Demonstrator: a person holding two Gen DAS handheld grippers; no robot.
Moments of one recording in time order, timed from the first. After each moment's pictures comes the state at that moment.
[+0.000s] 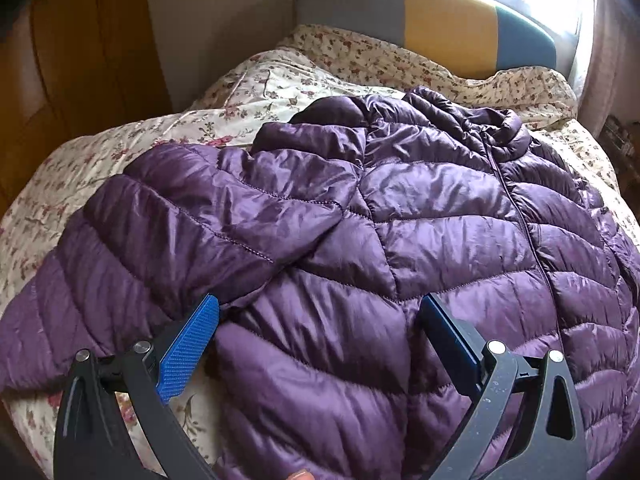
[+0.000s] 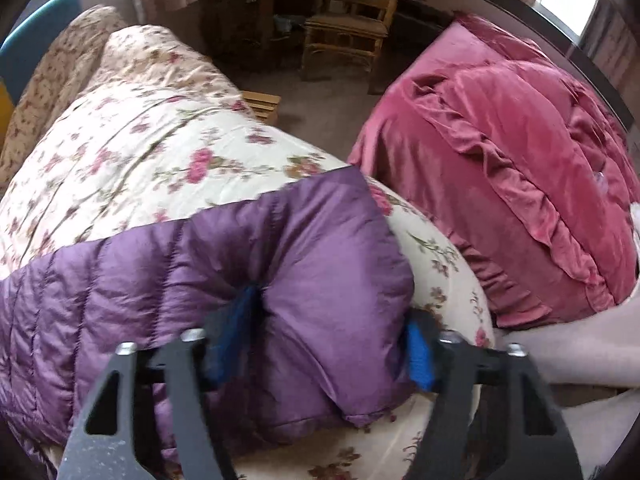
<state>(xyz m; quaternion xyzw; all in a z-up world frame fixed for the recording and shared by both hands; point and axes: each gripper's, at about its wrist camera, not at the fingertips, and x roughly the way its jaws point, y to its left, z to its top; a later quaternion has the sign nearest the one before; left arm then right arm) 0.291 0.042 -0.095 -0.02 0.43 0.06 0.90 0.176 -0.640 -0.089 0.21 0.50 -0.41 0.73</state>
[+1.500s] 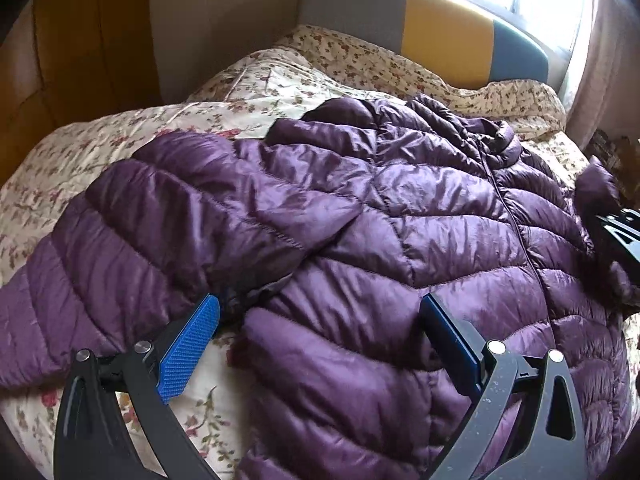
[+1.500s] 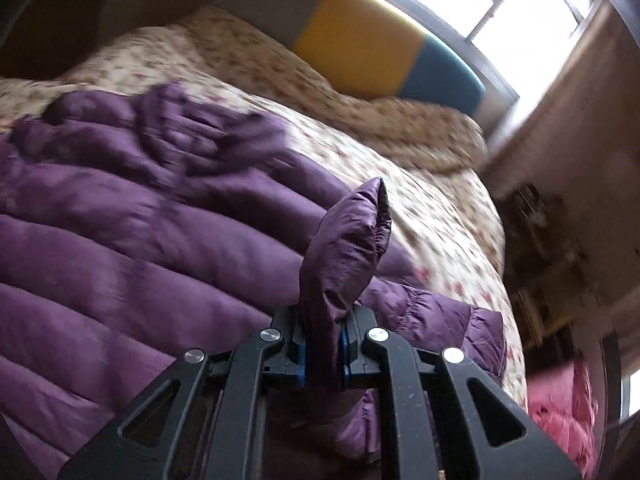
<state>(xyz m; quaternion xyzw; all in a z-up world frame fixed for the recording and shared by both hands) 0.275 0.069 -0.094 -0.06 0.42 0.03 0.90 0.337 -0.162 -0.064 -0.22 0.41 -0.03 0.88</state>
